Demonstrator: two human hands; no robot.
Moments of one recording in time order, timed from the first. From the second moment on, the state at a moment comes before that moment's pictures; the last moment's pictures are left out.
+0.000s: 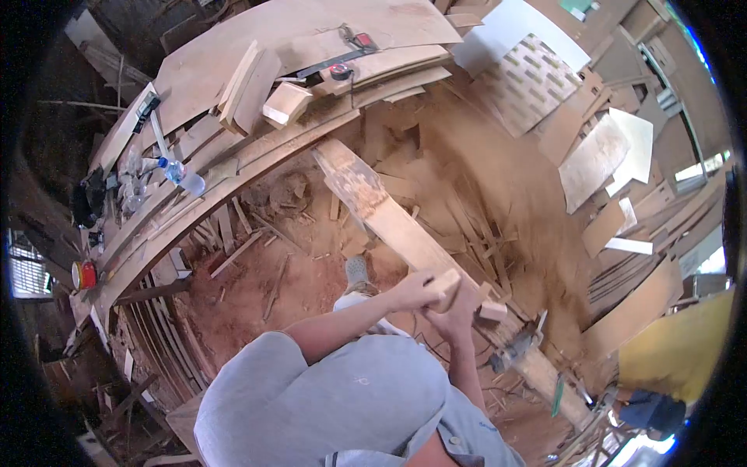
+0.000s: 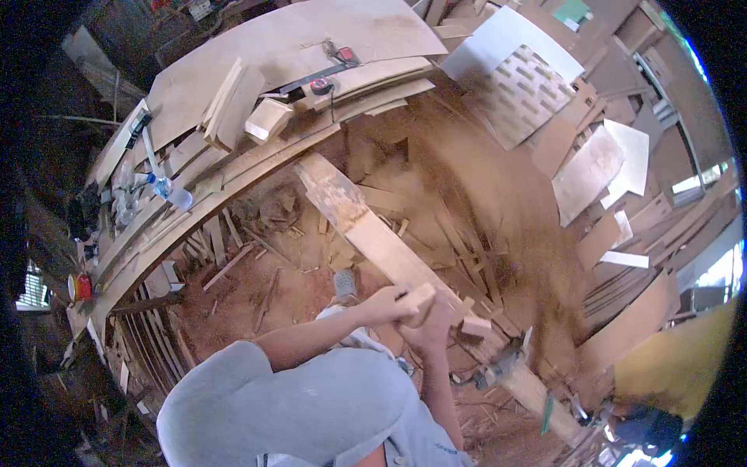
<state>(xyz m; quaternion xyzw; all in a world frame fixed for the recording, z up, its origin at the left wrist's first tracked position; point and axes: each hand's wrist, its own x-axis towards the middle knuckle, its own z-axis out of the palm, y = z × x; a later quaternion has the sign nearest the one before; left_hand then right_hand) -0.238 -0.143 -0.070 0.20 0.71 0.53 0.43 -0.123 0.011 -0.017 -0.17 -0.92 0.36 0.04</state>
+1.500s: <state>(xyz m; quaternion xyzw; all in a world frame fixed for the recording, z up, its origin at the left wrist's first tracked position) -0.544 -0.296 0.026 0.08 0.17 0.91 0.38 -0.368 -0.073 0.048 -0.12 -0.44 0.89 -0.01</state>
